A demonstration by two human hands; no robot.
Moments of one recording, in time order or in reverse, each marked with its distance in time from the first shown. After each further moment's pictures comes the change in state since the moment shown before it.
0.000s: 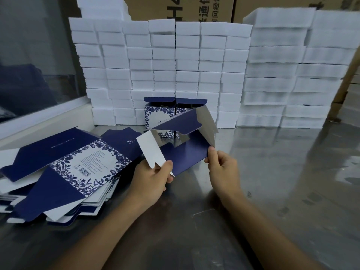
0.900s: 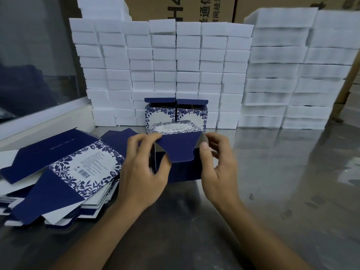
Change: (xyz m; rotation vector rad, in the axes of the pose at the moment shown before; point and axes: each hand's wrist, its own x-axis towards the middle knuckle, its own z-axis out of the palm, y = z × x) left_hand 0.002 0.008 -0.014 0.411 0.277 0.601; right_hand -0.024 -0.036 0.005 0.064 -0.019 -0.429
